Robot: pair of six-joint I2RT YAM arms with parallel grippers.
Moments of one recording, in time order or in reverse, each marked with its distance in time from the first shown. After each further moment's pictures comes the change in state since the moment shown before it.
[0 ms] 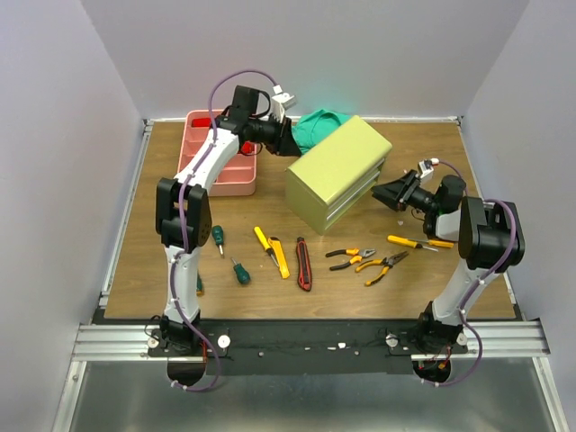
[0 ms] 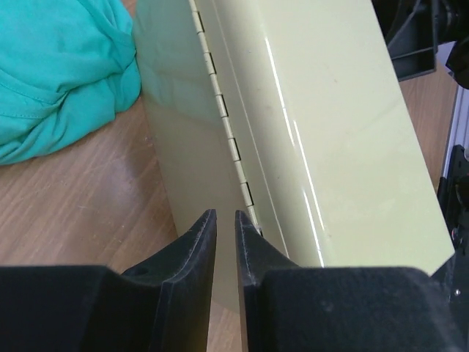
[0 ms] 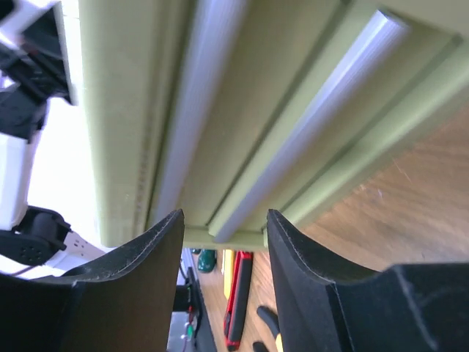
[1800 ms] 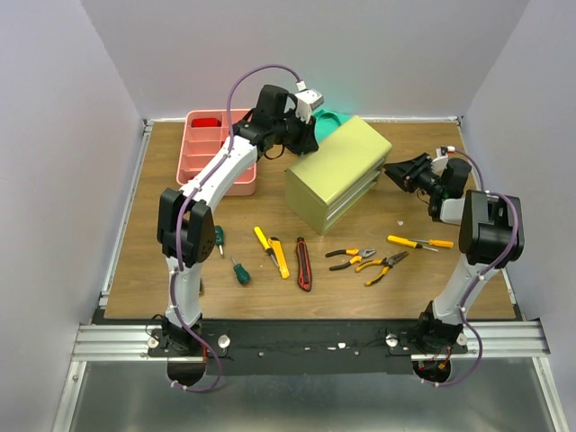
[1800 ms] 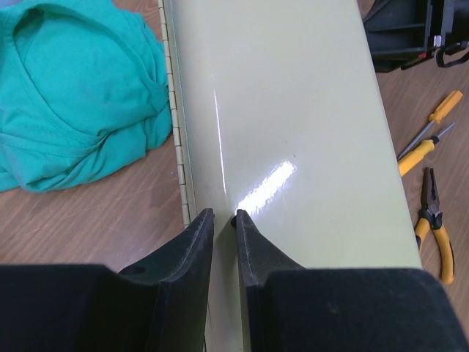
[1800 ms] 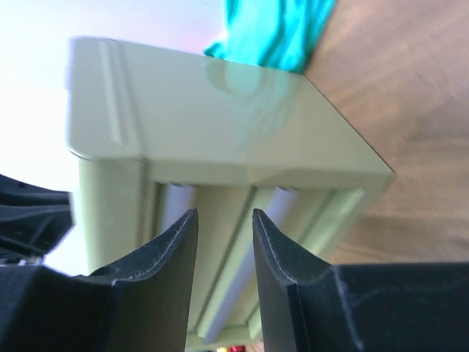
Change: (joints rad) left arm -0.178 -0.117 -0.071 0.105 -0.391 -0.050; right arm -0.022 0.040 0.194 -0.199 0.268 0.010
